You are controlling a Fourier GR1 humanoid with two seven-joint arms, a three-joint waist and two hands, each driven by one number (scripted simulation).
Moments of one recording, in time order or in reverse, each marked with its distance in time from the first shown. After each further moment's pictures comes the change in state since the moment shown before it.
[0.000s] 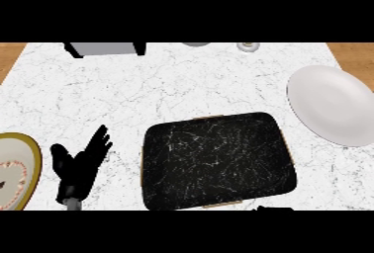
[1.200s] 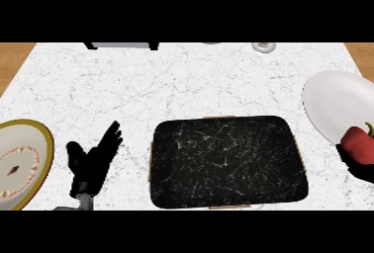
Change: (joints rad) left arm -0.036 -0.040 -0.043 0.013 -0.038 -0.002 -0.018; right arm -0.025 -0.176 -0.810 0.531 -1.085 -0.198 -0.720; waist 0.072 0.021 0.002
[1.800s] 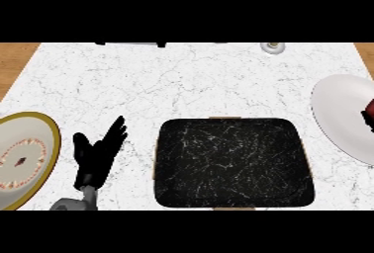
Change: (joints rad) left arm -0.054 -0.004 -0.005 0.018 -0.004 -0.019 0.034; right arm -0.436 0.016 -0.146 0.821 -0.077 0.290 -0.355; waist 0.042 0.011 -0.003
